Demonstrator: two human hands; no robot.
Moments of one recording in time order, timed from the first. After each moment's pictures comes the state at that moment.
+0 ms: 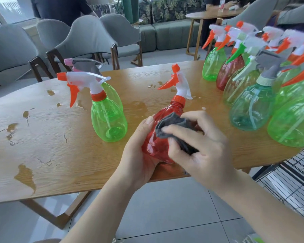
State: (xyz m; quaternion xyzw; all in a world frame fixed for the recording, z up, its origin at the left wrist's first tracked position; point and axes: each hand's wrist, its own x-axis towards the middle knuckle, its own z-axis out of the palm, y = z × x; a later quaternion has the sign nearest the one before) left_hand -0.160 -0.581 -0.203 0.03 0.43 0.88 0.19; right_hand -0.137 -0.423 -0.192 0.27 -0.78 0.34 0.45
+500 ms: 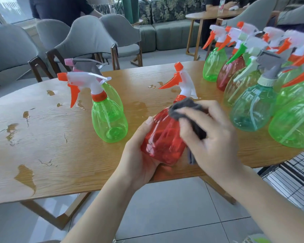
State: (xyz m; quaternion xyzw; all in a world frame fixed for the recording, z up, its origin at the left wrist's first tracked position) left_hand -0.161 -0.581 -0.198 0.04 0.40 0.89 0.22; right_hand -0.150 -0.415 -0.189 0.20 -0.79 0.37 0.45
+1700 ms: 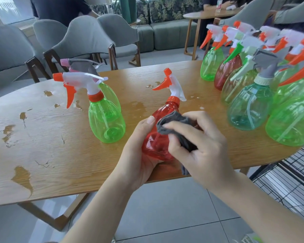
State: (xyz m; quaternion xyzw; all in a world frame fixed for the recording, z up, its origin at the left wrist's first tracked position) left_hand -0.162 -0.582 -0.200 0.07 0.44 0.87 0.20; right_hand -0.138 -0.423 -0.196 0.24 -0.79 0.35 0.45
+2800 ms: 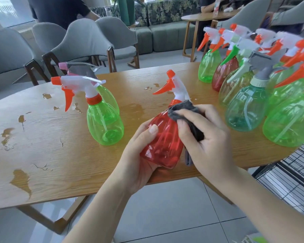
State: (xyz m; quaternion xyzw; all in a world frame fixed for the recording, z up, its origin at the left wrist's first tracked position) left_hand -0.158 -0.585 -0.201 0.09 0.45 0.86 0.21; right_hand -0.148 -0.413 -0.192 0.18 -0.79 0.40 0.43
